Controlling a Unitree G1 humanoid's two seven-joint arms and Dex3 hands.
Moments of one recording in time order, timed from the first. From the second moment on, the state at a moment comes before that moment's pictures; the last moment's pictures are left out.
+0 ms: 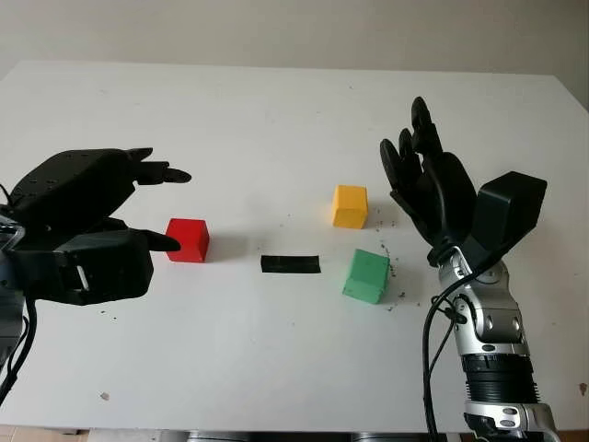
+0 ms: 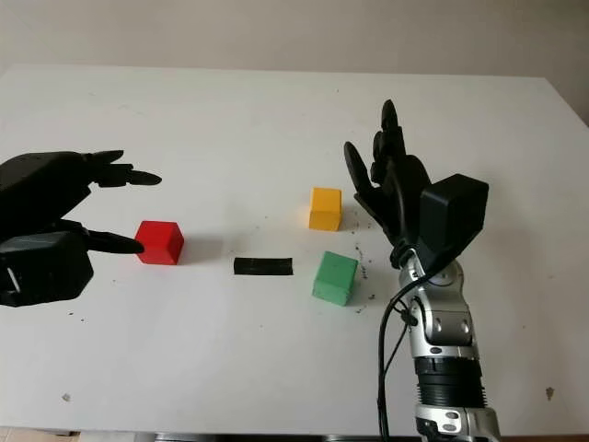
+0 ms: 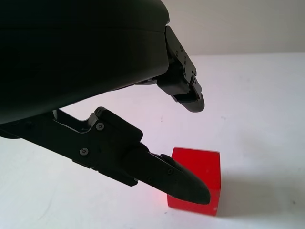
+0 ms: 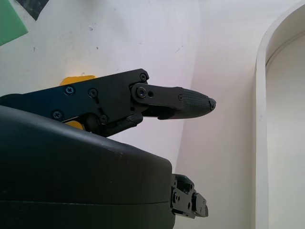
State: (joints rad) left arm -0.26 0.87 0.04 -0.32 0.57 0.19 -0.58; right arm -0.41 -0.16 -0.11 0.10 0.12 0.13 0.16
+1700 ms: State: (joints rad) left arm -0.25 0.82 -0.06 -0.10 0.72 -0.11 -0.26; right arm -0.40 -0.15 -0.11 0.12 0.12 0.07 0.14
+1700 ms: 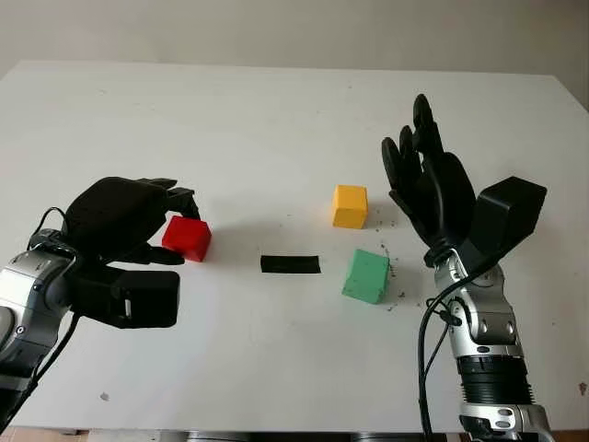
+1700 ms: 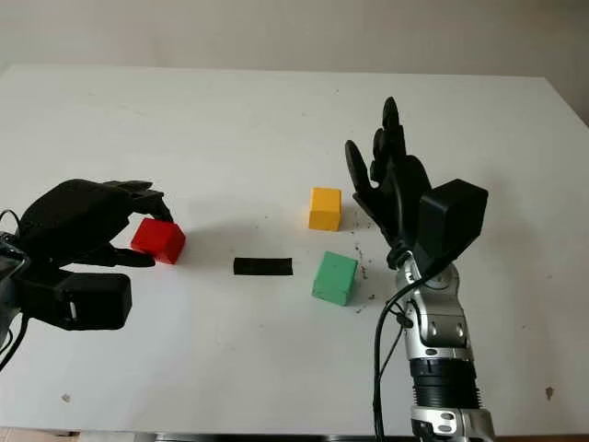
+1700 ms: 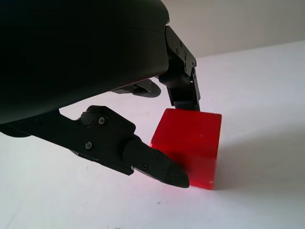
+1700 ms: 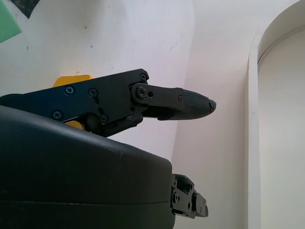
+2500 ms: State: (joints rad) left arm -0.56 0.72 -0.12 0.19 0.37 -0.37 -0.44; right arm -0.40 -0.13 -0.11 0.15 0.13 0.05 0.17
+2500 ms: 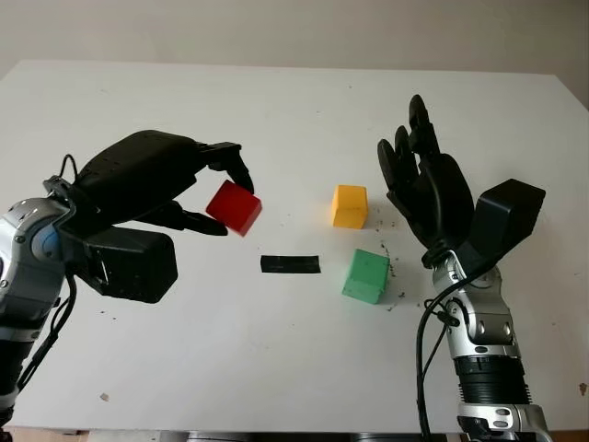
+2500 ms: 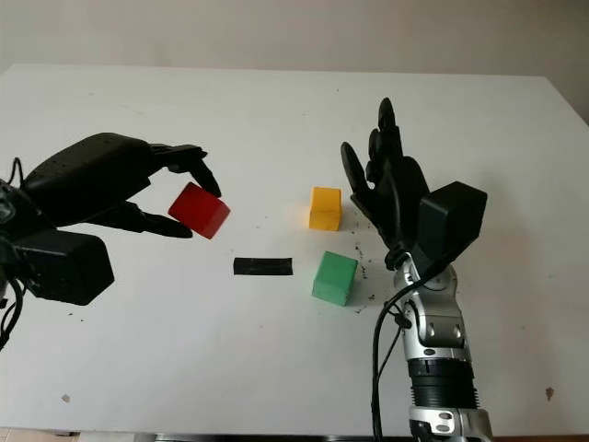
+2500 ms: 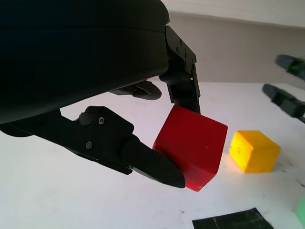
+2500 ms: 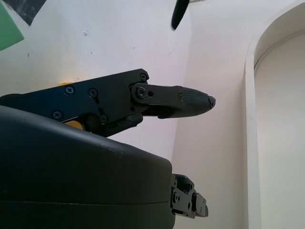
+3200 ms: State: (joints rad) left arm -0.38 0.45 -0.19 -0.23 0.40 0.29 -0.44; right arm -0.40 -0.12 -0.10 0.14 0.12 0.05 0.13
